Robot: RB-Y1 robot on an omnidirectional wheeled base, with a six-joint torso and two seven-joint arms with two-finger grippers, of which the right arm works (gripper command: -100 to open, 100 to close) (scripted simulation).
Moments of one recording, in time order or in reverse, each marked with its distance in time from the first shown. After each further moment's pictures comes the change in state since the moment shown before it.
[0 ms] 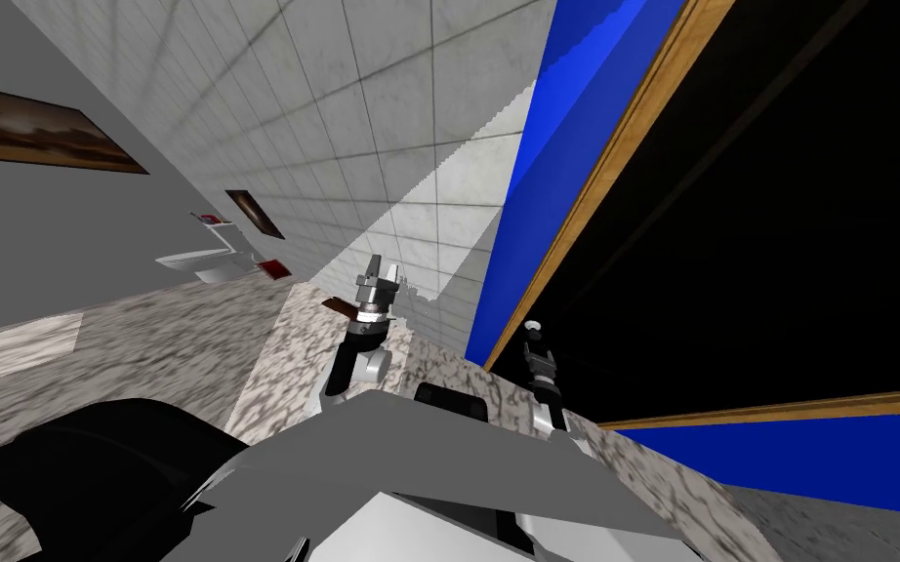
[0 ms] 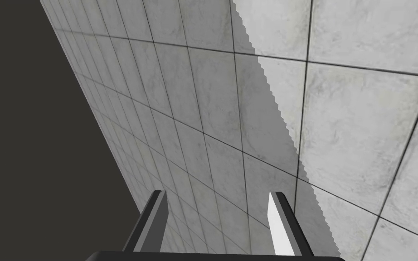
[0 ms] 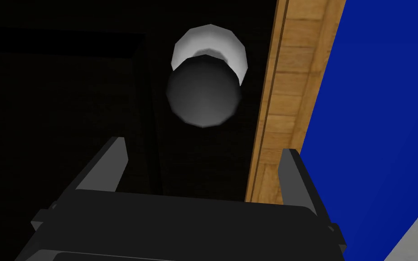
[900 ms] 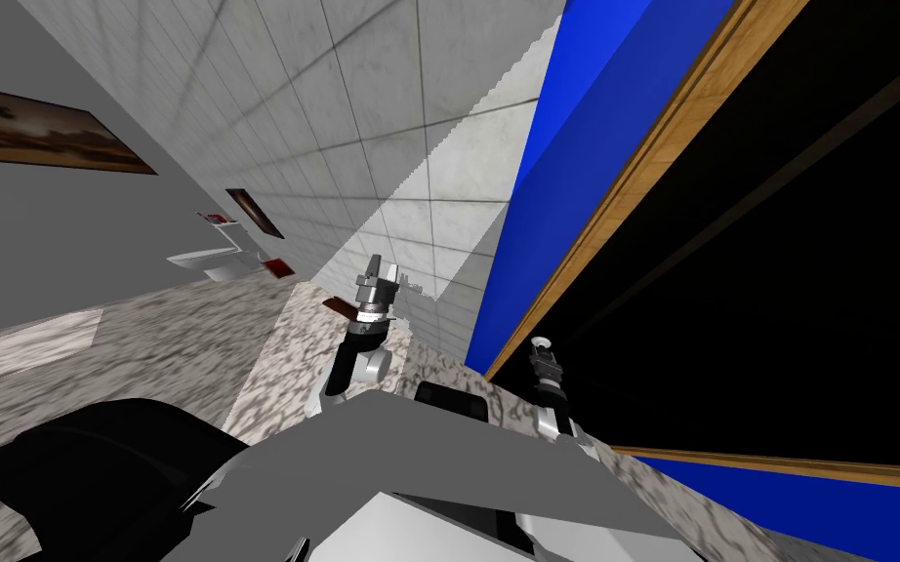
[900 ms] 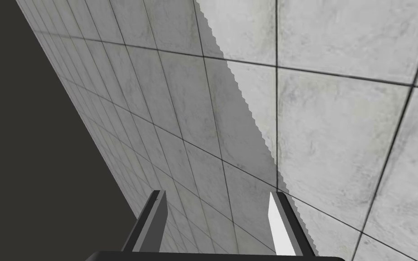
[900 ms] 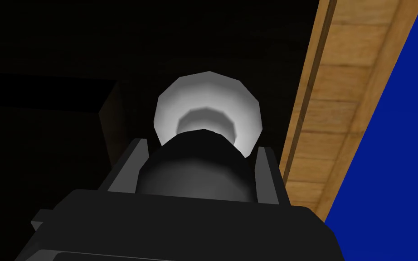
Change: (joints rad) arm 0.015 -0.022 -0.015 0.000 -0.010 -0.006 -0.013
